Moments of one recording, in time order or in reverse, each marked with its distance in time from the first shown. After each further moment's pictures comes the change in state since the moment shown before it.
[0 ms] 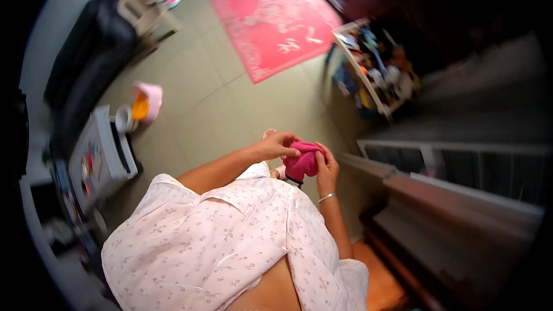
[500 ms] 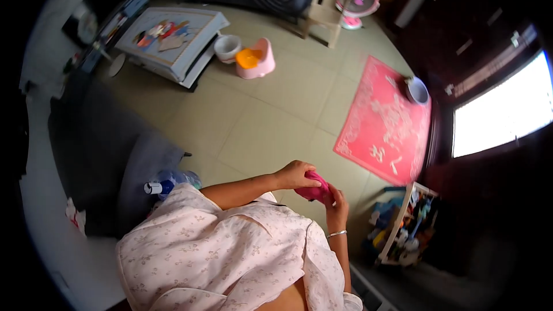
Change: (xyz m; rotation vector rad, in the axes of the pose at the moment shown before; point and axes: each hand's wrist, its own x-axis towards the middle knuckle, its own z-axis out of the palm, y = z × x) left_hand -0.205 -0.010 -0.114 0.354 1.043 0.247; right_hand 0.049 -0.016 0.229 -0.753 -0.871 -0.543
